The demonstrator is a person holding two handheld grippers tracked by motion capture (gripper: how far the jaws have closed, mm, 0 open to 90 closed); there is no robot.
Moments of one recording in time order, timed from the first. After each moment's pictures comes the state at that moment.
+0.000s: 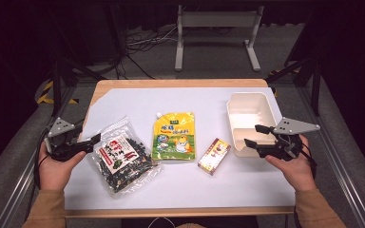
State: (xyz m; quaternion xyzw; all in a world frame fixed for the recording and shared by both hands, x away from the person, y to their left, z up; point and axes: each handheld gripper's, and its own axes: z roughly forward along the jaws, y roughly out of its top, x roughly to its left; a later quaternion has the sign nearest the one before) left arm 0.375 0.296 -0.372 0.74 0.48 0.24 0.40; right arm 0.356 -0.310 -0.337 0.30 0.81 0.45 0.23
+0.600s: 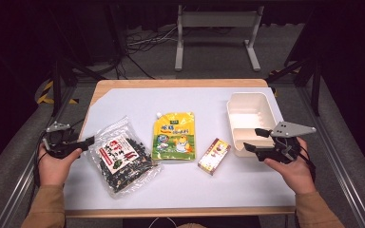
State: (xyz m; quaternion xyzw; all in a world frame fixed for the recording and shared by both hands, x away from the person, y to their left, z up) left arm 0.399 0.326 -0.412 0.73 0.56 0.17 0.36; right arm 0.355 -0.309 -0.347 0.31 0.82 0.43 0.23
